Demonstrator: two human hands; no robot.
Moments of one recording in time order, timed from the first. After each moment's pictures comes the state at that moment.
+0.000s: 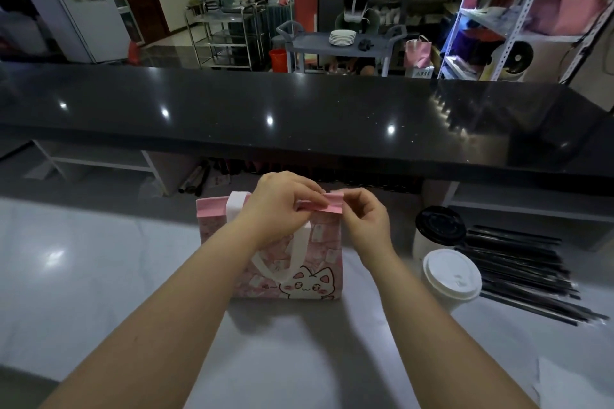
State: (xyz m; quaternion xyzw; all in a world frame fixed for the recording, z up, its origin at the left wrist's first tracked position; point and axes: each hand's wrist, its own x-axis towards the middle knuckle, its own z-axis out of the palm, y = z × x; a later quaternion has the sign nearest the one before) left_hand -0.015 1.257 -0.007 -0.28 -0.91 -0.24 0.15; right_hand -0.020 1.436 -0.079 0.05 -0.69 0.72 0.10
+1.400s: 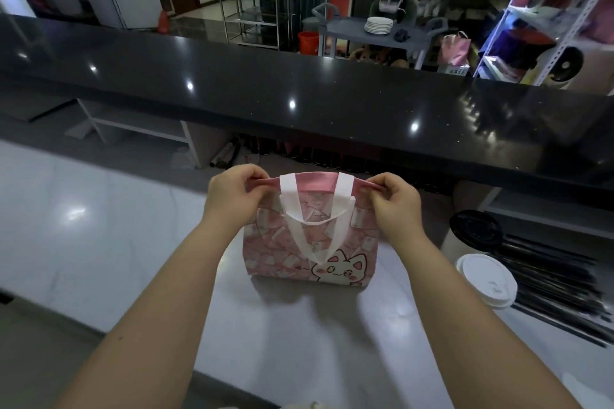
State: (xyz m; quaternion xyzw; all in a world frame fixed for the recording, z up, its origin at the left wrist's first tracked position) left_hand 0.008 1.152 -0.041 0.03 -0.91 -0.37 0.21; right_hand -0.029 1.421 -0.059 0.07 -0.82 0.55 0.13
